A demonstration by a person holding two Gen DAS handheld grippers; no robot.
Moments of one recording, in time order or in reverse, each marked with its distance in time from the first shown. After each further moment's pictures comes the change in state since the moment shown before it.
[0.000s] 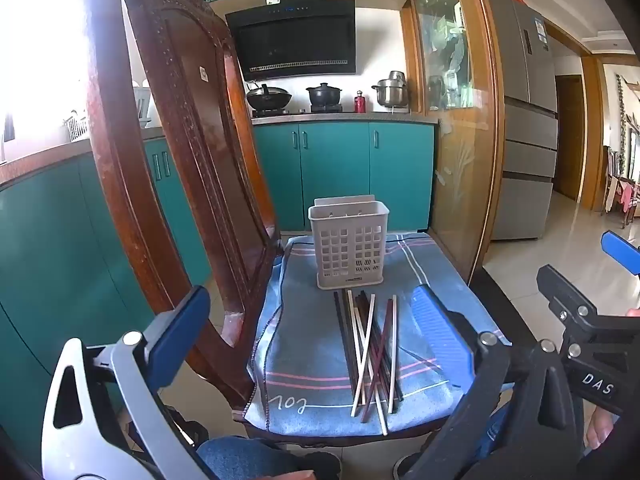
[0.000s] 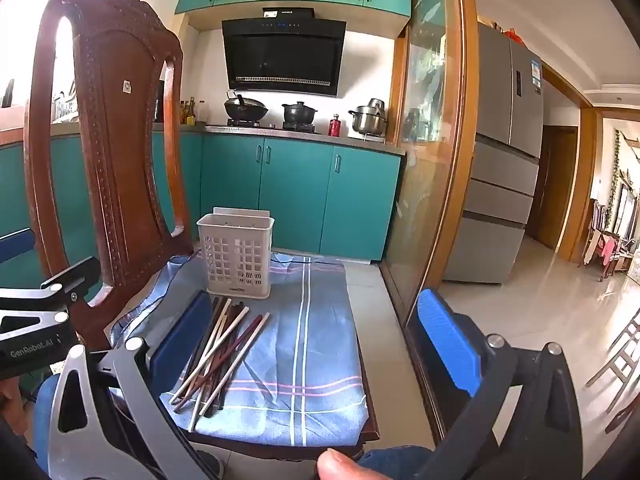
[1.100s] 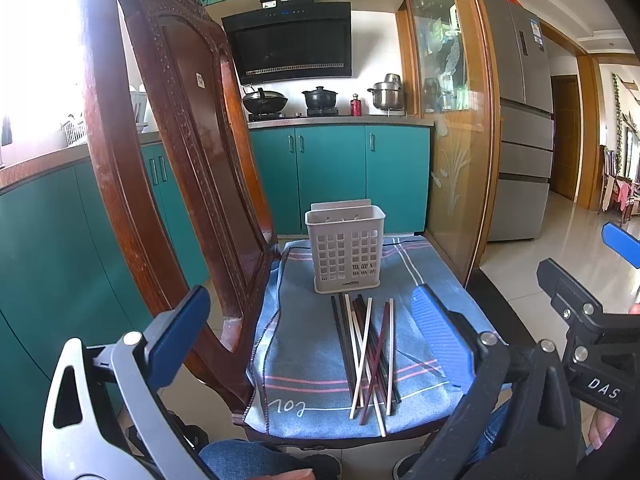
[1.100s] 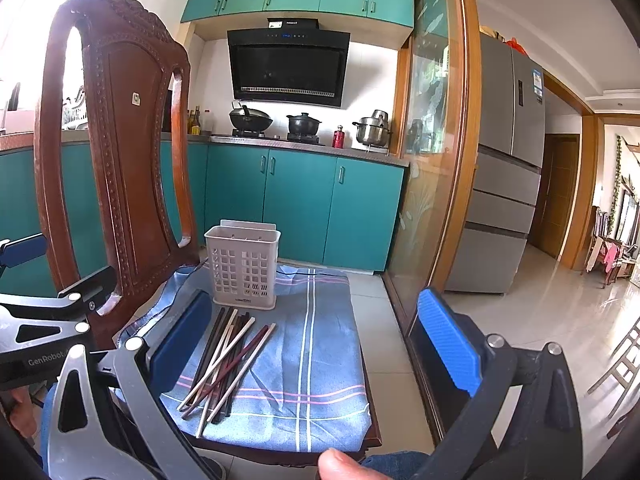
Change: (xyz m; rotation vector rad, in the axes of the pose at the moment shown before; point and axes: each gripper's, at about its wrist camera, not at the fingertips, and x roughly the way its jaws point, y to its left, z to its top) left arm -0.001 0.001 0.003 0.001 -0.009 -0.015; right arm -0.011 0.007 0.008 -0.012 -0.040 0.007
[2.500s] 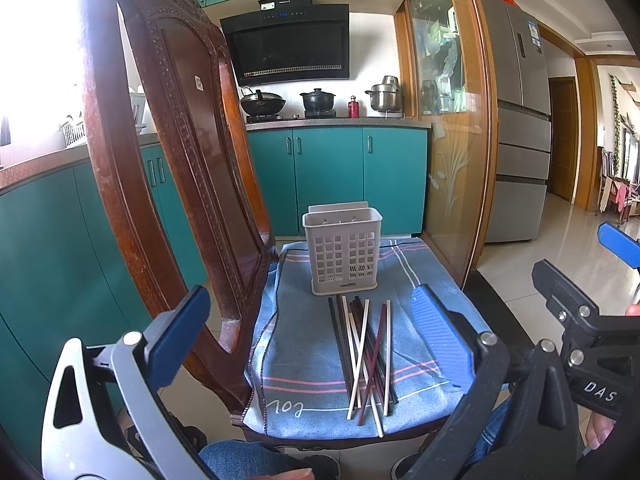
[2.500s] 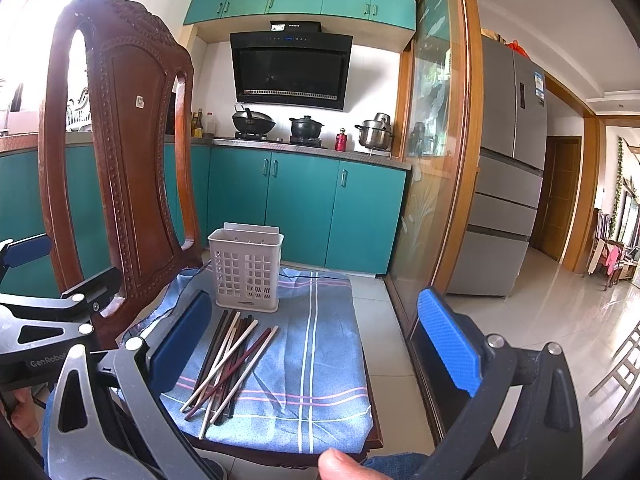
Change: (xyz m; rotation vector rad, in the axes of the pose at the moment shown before) left arm -0.006 -0.003 0.001 0.000 -0.008 -0.005; right arm -0.003 0.002 0.000 -0.002 -0.010 0.007
